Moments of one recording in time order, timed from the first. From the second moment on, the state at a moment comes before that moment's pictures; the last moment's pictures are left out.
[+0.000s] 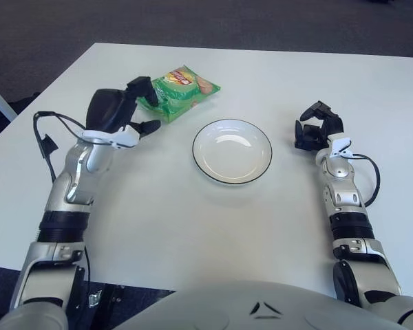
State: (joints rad) left arm -0.31 0.52 0.06 0.05 0.69 -0.38 0.17; right arm -0.31 -0.17 -0.12 0.34 -0.07 -0.13 -0.15
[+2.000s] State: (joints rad) left arm -0.89 0.51 -0.40 0.81 0.96 -0.22 0.30; right arm -0.30 -0.17 -0.09 0.30 -0.09 -0.07 -0.19
